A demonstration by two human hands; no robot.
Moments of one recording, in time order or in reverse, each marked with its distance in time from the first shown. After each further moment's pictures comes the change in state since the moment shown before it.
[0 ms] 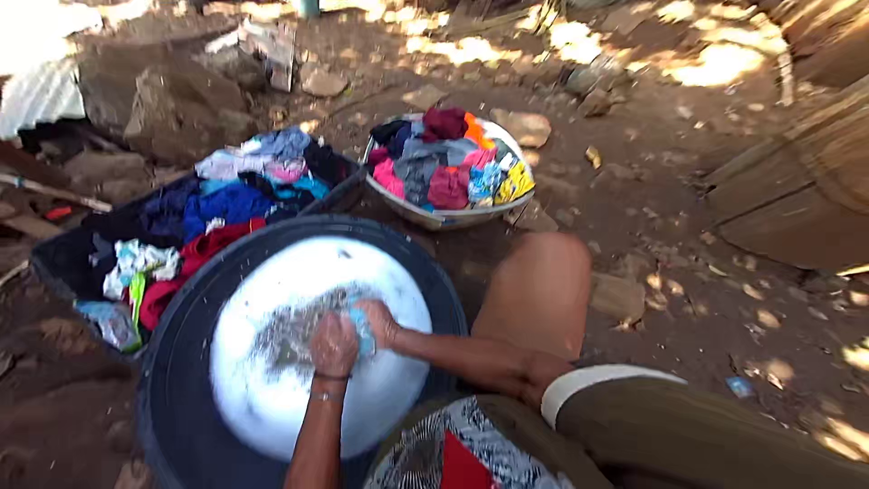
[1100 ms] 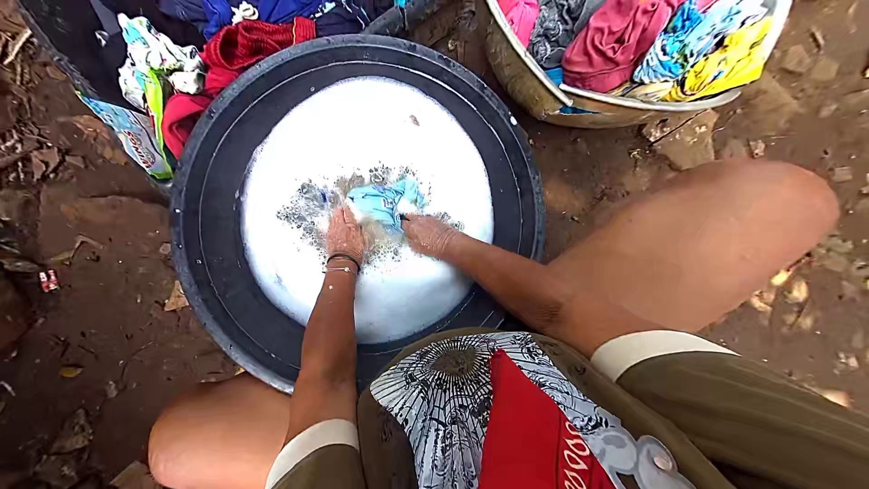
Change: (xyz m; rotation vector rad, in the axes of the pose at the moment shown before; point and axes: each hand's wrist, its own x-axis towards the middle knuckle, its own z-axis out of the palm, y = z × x) left_hand 0.011 -0.095 0.052 0.265 -0.569 -0.422; right_hand 0.048 0.075 -0.022 -1.111 -0.734 -0.078
